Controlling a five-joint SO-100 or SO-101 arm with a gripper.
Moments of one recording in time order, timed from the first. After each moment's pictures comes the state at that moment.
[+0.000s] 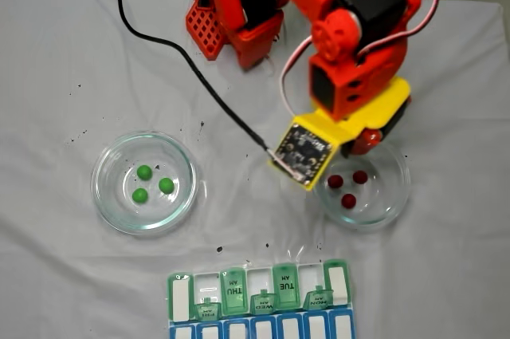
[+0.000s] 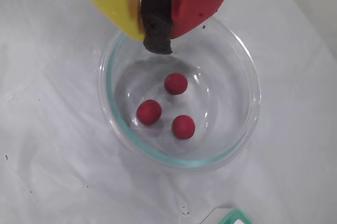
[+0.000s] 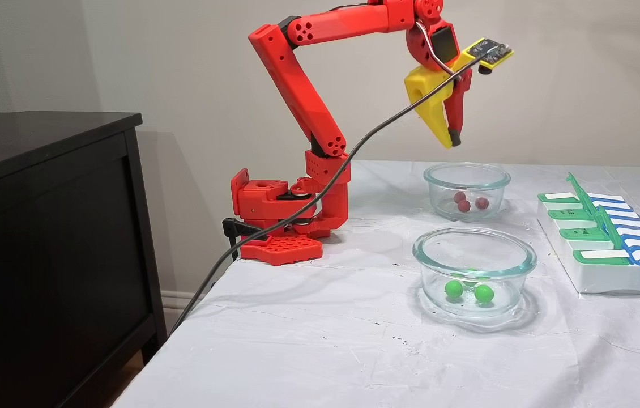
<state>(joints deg) -35.9 137.8 114.7 73.6 -19.6</state>
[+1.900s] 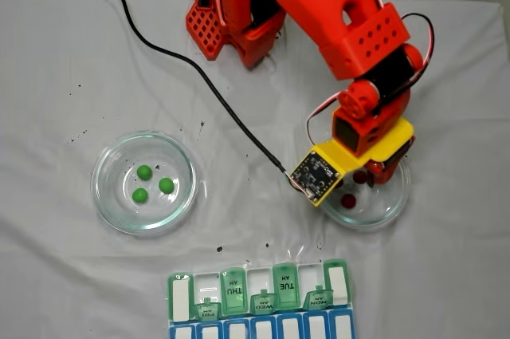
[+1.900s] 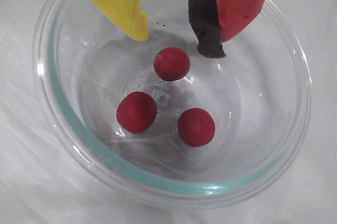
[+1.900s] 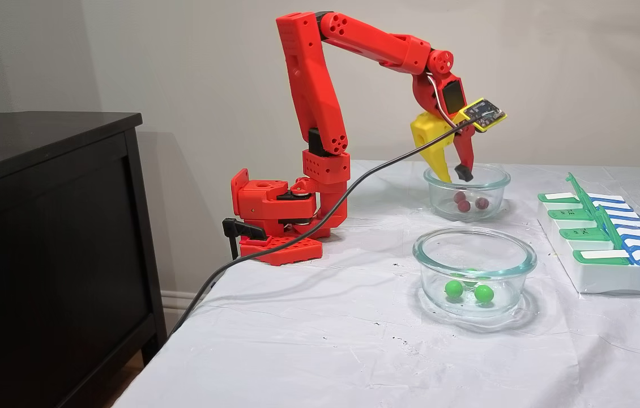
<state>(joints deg) -39.3 120.1 126.5 46.6 -5.9</state>
